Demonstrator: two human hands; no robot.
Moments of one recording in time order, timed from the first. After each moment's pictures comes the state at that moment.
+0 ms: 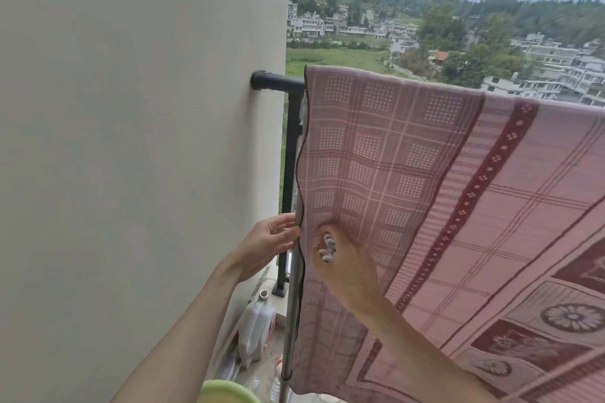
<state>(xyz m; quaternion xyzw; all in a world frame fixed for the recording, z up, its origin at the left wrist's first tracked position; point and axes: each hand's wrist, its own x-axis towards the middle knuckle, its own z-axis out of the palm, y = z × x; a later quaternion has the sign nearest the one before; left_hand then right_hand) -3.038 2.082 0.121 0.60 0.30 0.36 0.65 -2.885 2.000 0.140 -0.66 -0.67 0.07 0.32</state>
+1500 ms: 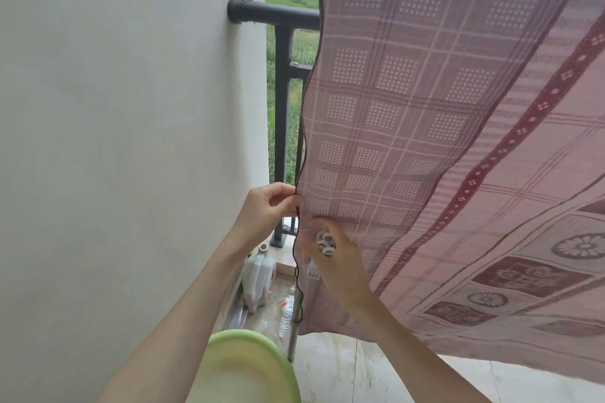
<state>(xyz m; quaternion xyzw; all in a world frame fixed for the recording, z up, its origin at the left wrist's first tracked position) -3.051 2.080 0.094 0.63 0.38 0.42 0.54 -2.926 1.987 0.065 -0.64 -0.53 0.30 0.46</state>
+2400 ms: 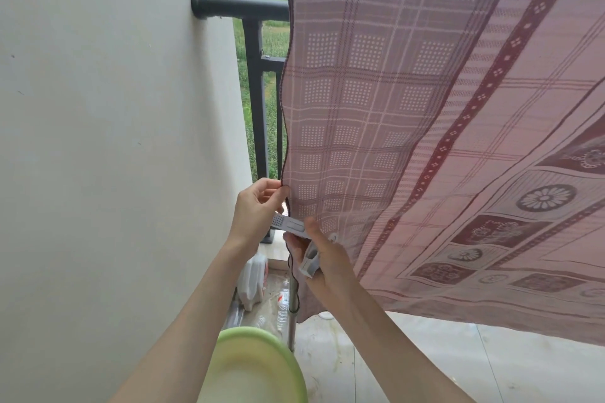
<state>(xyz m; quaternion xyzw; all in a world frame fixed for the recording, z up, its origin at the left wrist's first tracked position) -3.043 2.060 0.090 0.60 0.43 0.44 0.52 -2.956 1.975 0.064 -0.41 -0.06 0.62 0.67</state>
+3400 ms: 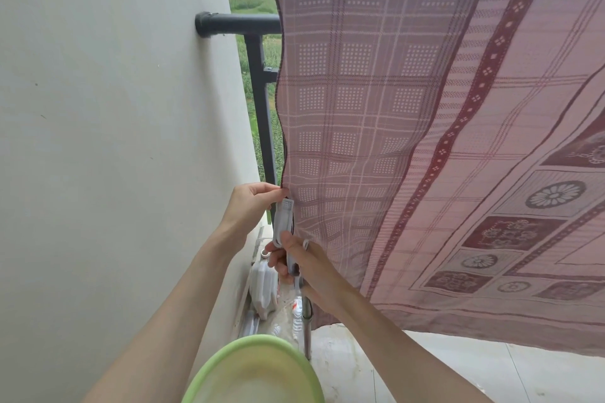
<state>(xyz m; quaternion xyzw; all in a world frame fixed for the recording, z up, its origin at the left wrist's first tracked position) -3.057 2.065 0.129 0.61 0.49 0.34 0.52 -2.968 1.980 0.057 -0.43 -0.35 0.63 0.55</state>
